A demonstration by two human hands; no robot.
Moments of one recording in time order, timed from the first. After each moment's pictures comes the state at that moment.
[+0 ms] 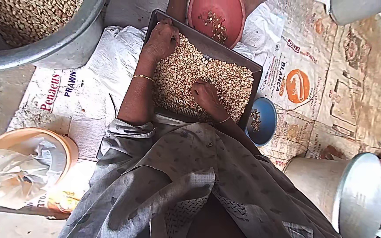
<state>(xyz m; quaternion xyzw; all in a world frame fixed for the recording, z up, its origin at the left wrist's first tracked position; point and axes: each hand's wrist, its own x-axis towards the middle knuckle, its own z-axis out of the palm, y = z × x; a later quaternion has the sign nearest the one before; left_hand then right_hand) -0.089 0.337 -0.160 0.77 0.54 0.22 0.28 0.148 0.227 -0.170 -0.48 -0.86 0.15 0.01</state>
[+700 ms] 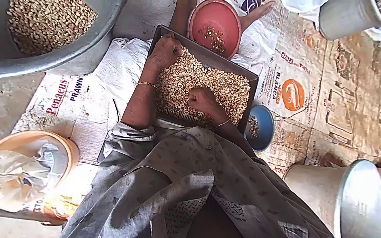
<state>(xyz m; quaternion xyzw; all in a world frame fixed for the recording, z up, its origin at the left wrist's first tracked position) -0.090 0.337 -0.163 0.77 0.53 0.23 0.27 0.145 0.235 -0.156 -0.47 -0.85 0.23 0.03</state>
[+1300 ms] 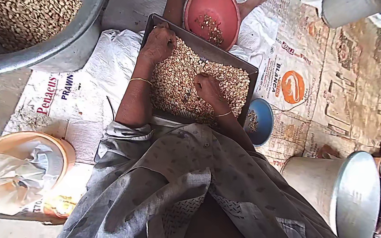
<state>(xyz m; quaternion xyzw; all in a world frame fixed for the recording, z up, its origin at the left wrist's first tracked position) -0.090 0.338 -0.161 0.78 0.53 0.22 0.27 0.158 0.256 -0.157 -0.50 -0.85 0.14 0.00</state>
